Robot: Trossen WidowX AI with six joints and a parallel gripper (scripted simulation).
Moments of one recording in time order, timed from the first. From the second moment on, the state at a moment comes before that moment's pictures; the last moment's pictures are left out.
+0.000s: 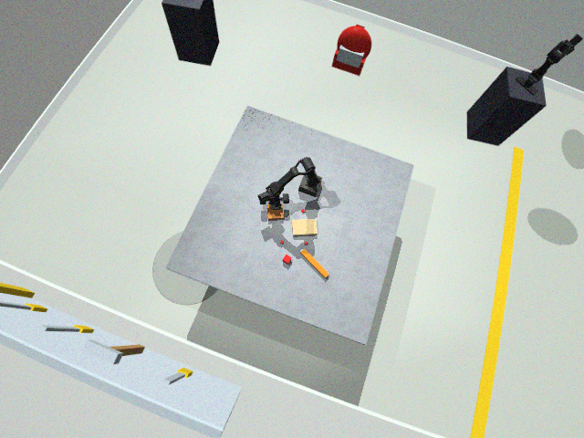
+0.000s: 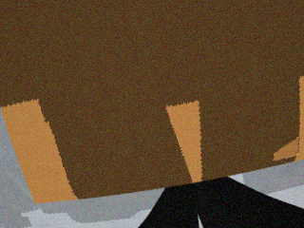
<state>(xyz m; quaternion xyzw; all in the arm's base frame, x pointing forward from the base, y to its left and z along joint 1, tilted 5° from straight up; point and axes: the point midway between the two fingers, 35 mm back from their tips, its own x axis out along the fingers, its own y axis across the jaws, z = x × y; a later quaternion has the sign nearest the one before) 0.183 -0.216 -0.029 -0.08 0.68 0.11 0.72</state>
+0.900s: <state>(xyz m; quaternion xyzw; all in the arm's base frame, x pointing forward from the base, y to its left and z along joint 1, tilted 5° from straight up) 0.201 -0.211 -0.027 -0.08 0.68 0.11 0.72</state>
